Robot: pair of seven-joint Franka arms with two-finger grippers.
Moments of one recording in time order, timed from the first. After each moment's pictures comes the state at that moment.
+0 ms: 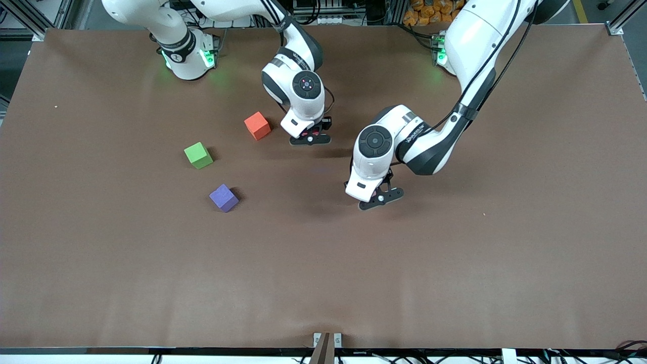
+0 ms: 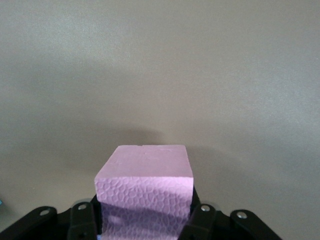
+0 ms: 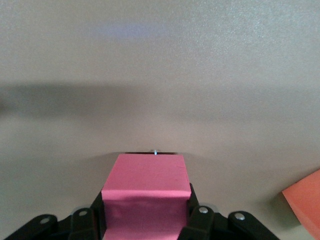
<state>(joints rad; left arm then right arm) -0.34 0.65 -0.38 -1.62 0.29 2.16 -1.14 0.86 0.48 0.07 -1.98 0.11 2.31 0.79</state>
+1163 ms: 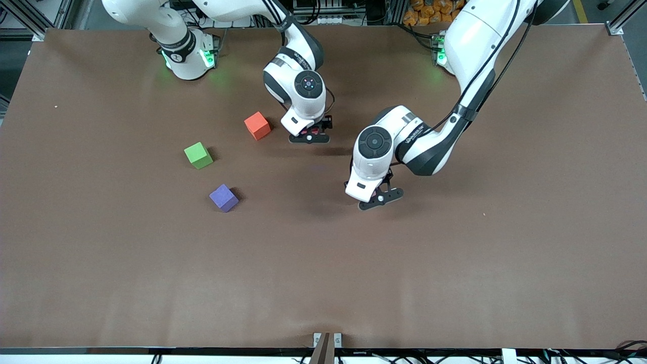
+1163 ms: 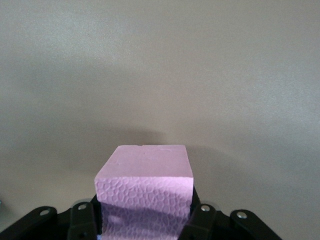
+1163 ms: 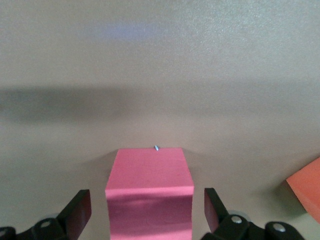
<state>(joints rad) -0.34 0.66 -0.38 -1.62 0.29 2.16 -1.14 0.87 0.48 0.07 -1.98 0.11 2.30 0.86</state>
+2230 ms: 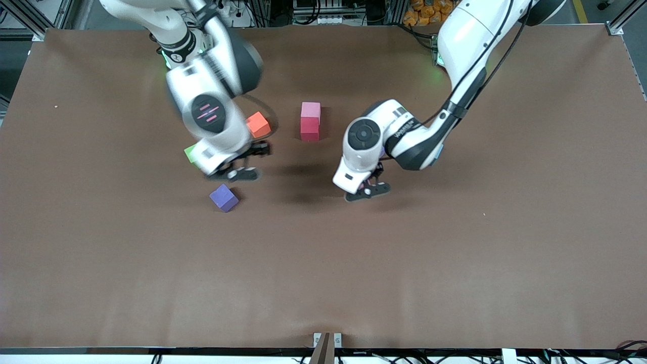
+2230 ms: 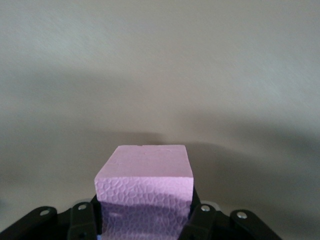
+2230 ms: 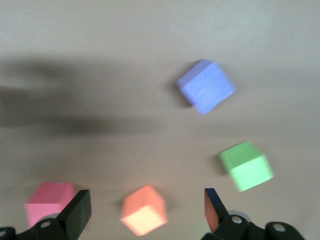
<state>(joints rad) -0.37 0.66 -0.45 -1.63 0.29 2.17 -1.09 0.42 0.32 0.02 -1.71 0.04 1.77 0.32</state>
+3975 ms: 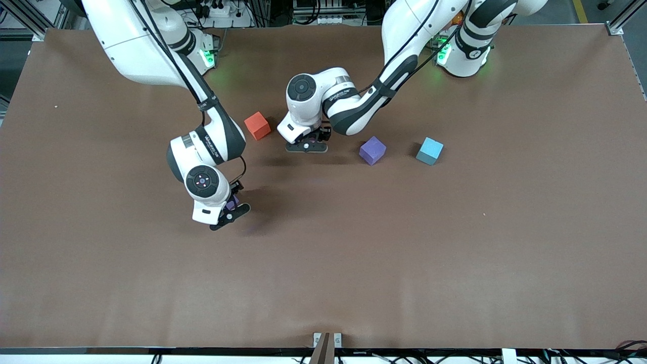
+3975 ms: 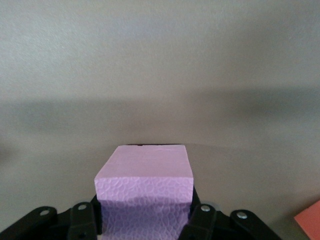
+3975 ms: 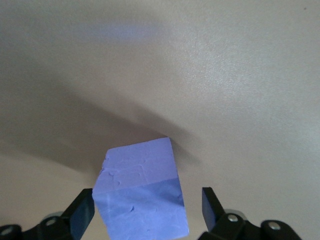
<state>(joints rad) -0.65 0.76 -0.43 -1.62 0.26 2.27 -1.11 0.35 0.60 0.03 -1.77 -0.18 2.13 -0.09</state>
